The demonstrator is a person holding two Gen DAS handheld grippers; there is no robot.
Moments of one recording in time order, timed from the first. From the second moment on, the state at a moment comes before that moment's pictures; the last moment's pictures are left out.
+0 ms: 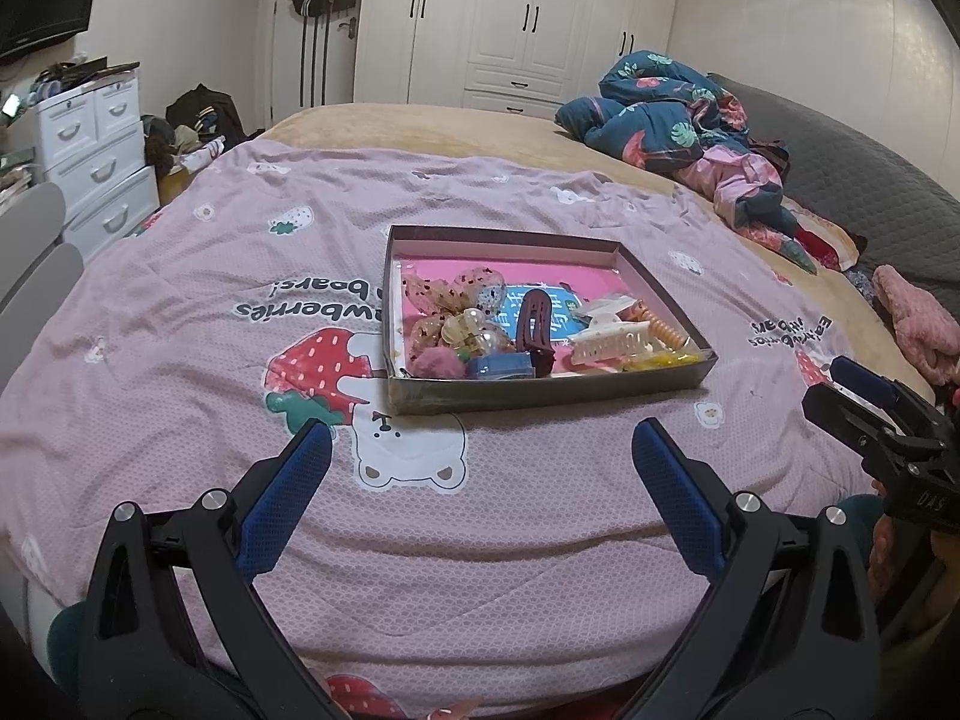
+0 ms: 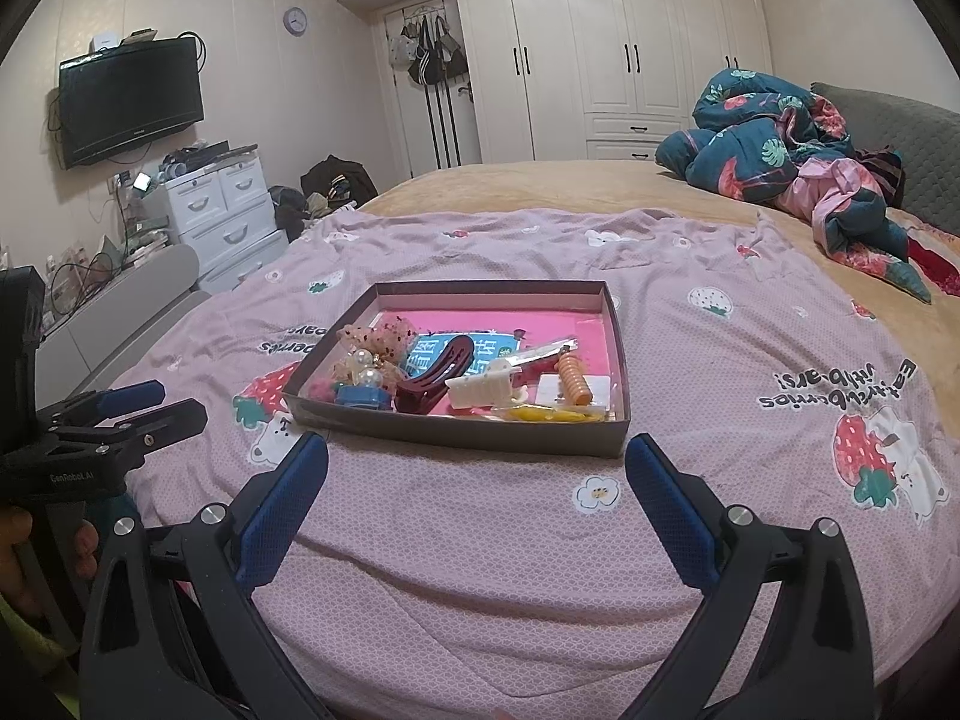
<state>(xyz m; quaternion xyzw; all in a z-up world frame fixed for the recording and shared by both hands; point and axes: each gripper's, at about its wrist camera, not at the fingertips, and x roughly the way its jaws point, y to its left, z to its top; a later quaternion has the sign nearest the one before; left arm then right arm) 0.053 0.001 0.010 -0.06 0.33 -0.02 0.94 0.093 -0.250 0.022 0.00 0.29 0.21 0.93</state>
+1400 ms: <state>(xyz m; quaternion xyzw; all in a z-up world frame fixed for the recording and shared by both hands) 0.054 0.004 0.013 -0.06 0.34 -0.02 0.94 0.094 -0.249 0.022 0.00 0.29 0.21 0.93</state>
